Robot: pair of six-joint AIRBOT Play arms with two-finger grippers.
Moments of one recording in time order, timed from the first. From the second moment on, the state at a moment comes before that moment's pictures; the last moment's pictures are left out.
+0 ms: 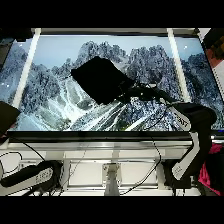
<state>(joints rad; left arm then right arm) -0.06 -1.25 1.82 1.65 -1.09 -1.58 0.25 -1.92 1.24 -0.15 0.85 1.47</state>
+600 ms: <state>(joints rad) -0.06 -1.25 1.82 1.65 -1.09 -1.58 0.21 -1.89 1.31 -0.22 0.76 1.48</state>
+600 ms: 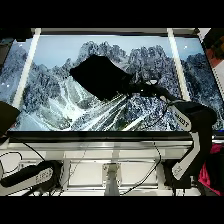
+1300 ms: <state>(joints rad) -0.06 -1.25 1.82 1.65 -1.09 -1.58 -0.41 -1.38 1.32 -1.32 1.32 1.90</state>
